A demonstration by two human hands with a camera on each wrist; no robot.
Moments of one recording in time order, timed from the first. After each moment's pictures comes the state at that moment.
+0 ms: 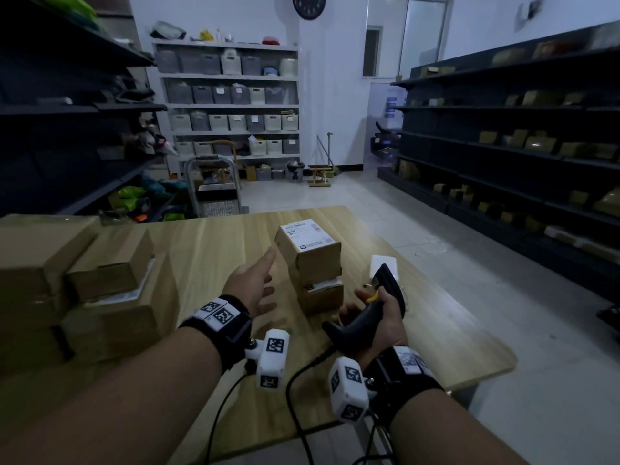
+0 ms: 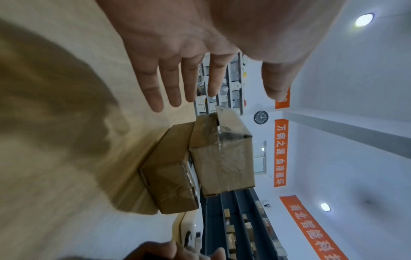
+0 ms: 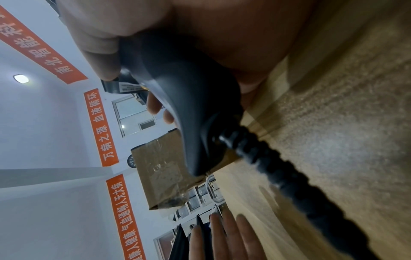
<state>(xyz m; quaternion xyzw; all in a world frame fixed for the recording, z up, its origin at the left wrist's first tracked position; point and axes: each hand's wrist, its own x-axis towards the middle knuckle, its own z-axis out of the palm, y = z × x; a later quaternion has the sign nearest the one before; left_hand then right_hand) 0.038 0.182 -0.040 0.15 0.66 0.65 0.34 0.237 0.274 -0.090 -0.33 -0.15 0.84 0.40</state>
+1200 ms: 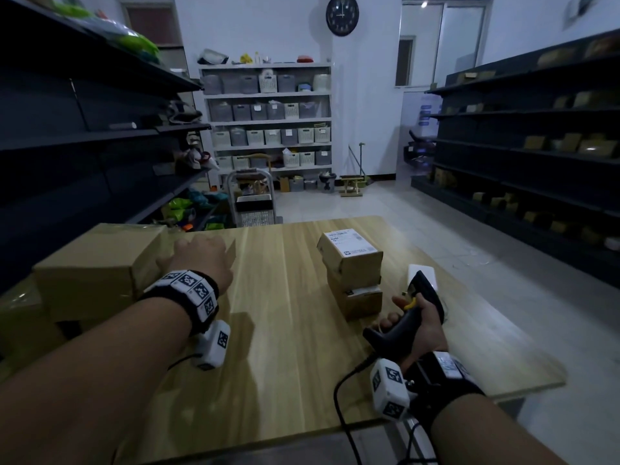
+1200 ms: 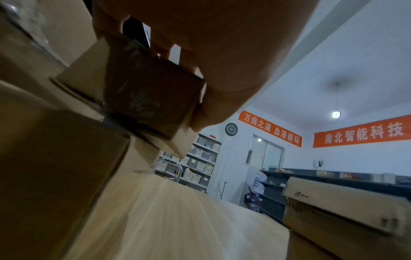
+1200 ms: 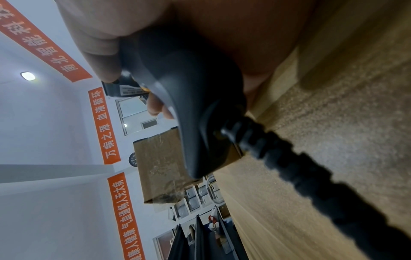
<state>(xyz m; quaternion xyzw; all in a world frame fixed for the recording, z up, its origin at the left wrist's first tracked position) -0.048 0.081 0.043 0.27 0.96 0.03 -0.10 0.235 0.267 -0.087 -0.31 -0.16 0.84 0.41</state>
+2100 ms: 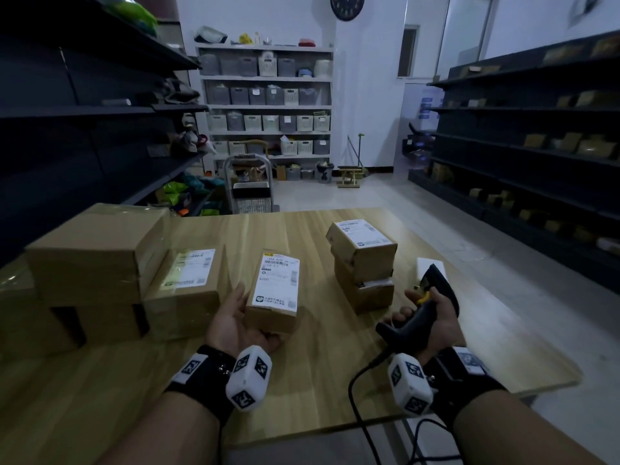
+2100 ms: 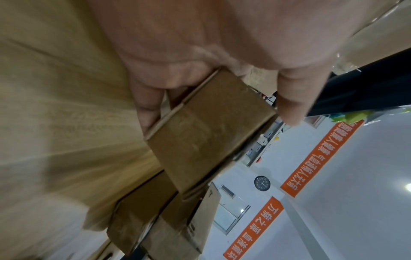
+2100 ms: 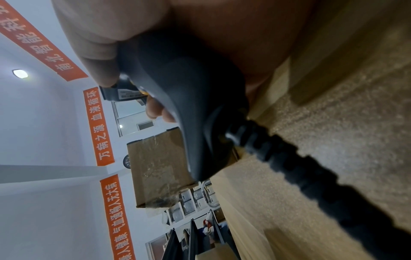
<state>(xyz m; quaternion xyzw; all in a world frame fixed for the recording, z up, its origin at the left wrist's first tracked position) -0.006 0.067 -0.093 0.03 0.33 0.79 0.51 0.231 0.272 -0.090 -0.33 -0.18 0.83 0.41</state>
